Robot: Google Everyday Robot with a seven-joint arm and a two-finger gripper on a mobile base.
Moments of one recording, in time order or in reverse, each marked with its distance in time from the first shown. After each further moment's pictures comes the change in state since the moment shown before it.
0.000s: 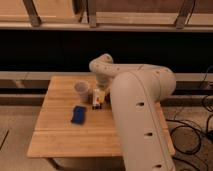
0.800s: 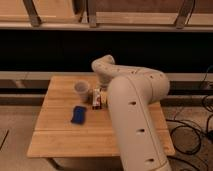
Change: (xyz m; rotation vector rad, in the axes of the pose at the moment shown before) arm 0.010 0.000 0.031 -0.092 0.016 -0.022
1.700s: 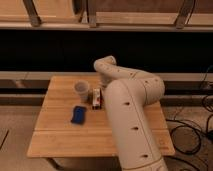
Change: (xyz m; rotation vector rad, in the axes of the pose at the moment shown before) arm -0.003 -0.010 0.014 -0.049 -0.022 -0.002
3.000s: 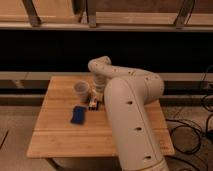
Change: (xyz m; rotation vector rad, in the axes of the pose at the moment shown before) arm -0.044 0.040 -0.010 -0.047 -0.033 -0.077
